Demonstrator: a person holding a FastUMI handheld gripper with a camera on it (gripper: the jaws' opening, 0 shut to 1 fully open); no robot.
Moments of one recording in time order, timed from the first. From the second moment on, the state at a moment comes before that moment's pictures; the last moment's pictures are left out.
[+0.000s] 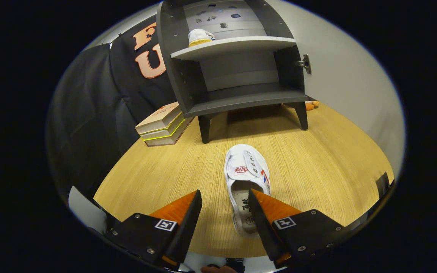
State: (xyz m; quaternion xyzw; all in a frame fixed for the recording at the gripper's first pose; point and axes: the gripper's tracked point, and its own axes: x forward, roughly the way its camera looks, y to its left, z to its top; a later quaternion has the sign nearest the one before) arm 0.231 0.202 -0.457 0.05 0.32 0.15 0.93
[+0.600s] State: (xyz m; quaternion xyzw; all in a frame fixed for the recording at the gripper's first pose) arm 0.284 0.224 -0.488 0.04 0.30 0.17 0.94
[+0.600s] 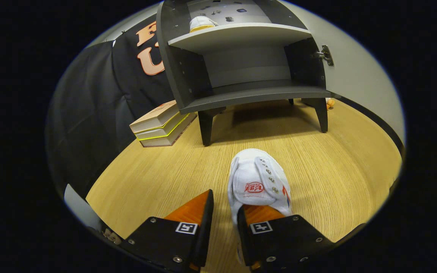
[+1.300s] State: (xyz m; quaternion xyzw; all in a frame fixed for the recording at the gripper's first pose) arm 0.289 0.225 -0.450 0.12 0.31 0.14 0.93
